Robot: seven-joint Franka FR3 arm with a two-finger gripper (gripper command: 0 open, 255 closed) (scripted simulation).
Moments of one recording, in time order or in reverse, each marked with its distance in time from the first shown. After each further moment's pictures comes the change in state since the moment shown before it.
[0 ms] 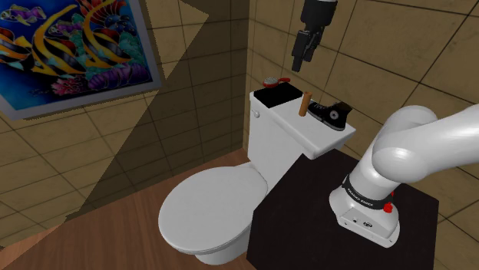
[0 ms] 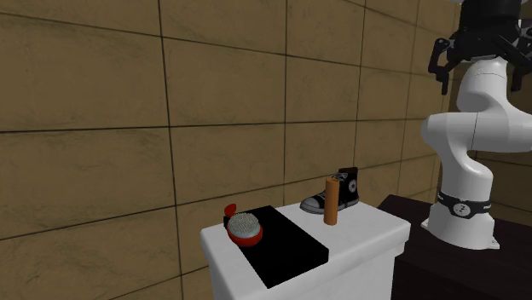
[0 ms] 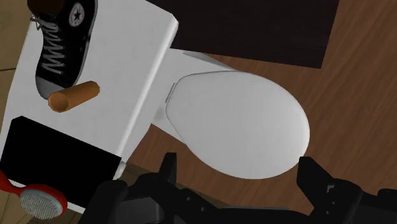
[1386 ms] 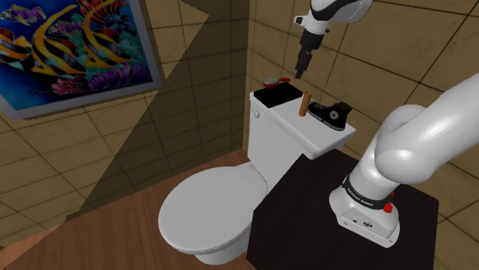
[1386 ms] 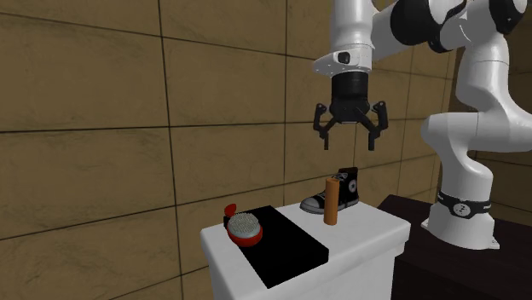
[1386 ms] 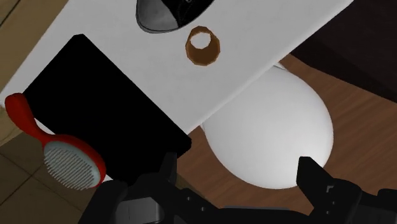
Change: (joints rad) arm 0.074 0.392 -0.523 0.024 -0.082 0.438 -0.783
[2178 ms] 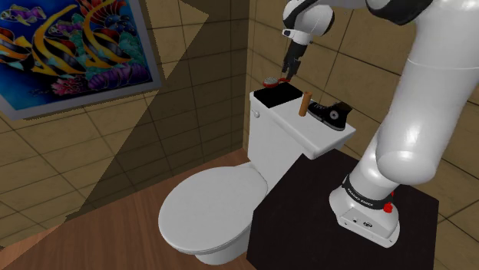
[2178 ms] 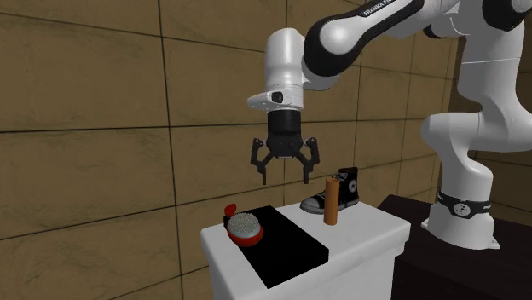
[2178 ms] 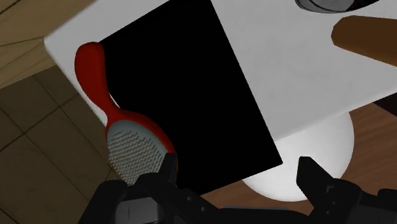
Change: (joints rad) arm 0.049 0.612 -0.212 0.365 0.493 0.059 -0.698
